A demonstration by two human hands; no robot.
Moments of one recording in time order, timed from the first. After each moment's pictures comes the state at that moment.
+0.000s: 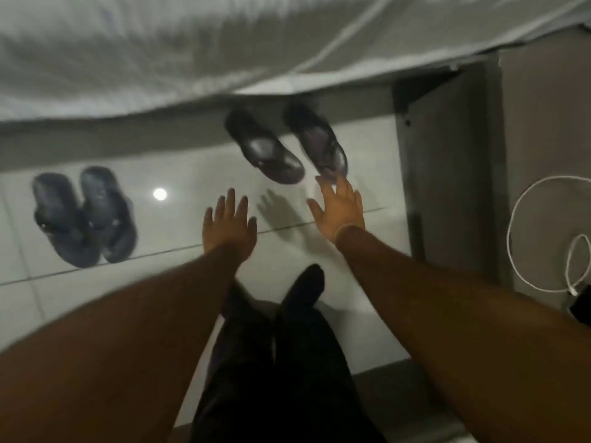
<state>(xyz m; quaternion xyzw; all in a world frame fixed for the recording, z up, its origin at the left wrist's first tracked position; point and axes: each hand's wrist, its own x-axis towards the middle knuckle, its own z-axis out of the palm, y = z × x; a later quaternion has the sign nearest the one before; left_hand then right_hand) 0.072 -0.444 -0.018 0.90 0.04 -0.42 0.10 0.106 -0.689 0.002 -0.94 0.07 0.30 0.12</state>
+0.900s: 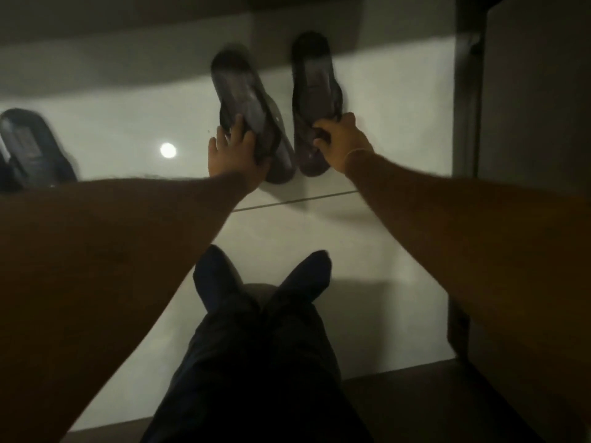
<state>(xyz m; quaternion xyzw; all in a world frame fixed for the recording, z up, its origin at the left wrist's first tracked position) 0.139 -0.496 -0.183 0.92 0.02 -0.36 0.13 0.179 -0.731 -0.180 -0.90 0.05 0.39 0.20</state>
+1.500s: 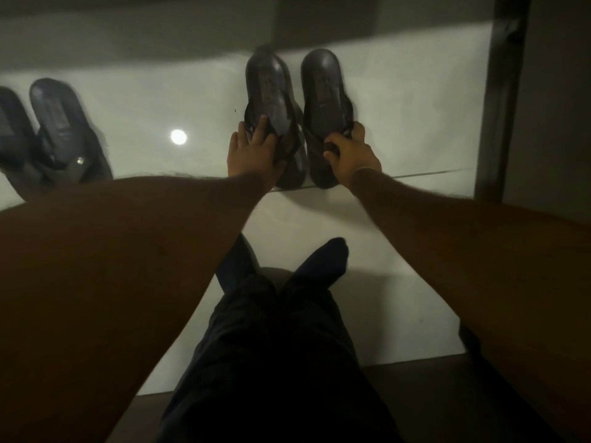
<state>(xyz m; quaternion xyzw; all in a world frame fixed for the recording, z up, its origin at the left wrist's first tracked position) 0.102 -0.474 -0.178 0.93 -0.02 -0.35 0.10 0.119 -0.701 -0.198 -0.91 0.05 0.37 0.18</state>
